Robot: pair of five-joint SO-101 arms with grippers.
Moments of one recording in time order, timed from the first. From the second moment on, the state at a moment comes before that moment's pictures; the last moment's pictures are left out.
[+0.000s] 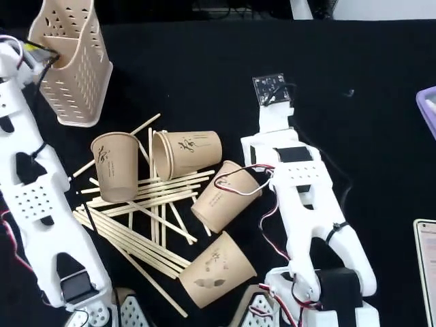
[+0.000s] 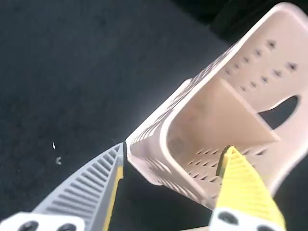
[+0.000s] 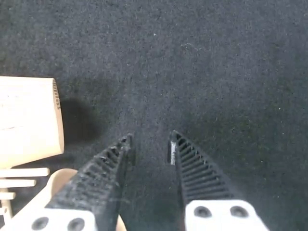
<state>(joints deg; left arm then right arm) -29.0 48.1 -93.6 100.4 16.7 -5.5 -18.2 46.0 36.8 6.6</state>
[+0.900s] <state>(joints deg) -13.5 42.2 -79.2 100.8 -8.6 -5.5 -18.2 46.0 36.8 6.6</state>
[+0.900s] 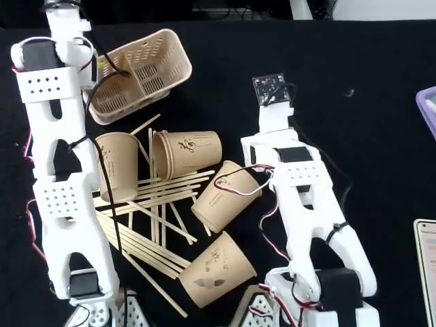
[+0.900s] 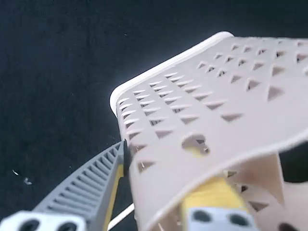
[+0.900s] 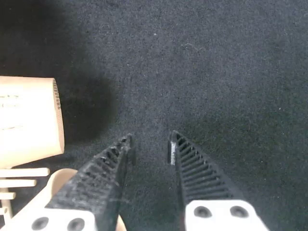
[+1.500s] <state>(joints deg) -18.2 29.8 -59.9 100.8 -4.7 -5.5 -18.2 46.0 36.8 6.6</state>
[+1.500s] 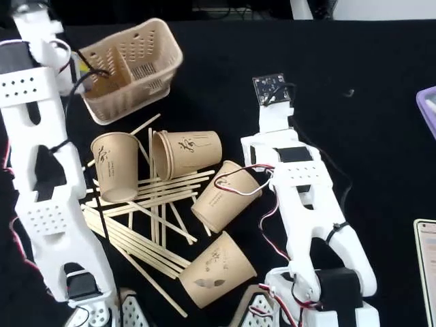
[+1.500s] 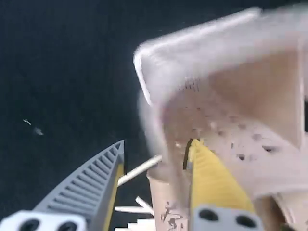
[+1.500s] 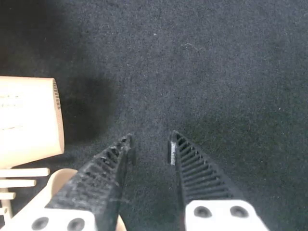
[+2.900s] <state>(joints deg) -6.6 23.8 -46.8 100.4 -0.1 -5.5 -18.2 46.0 36.8 6.6</state>
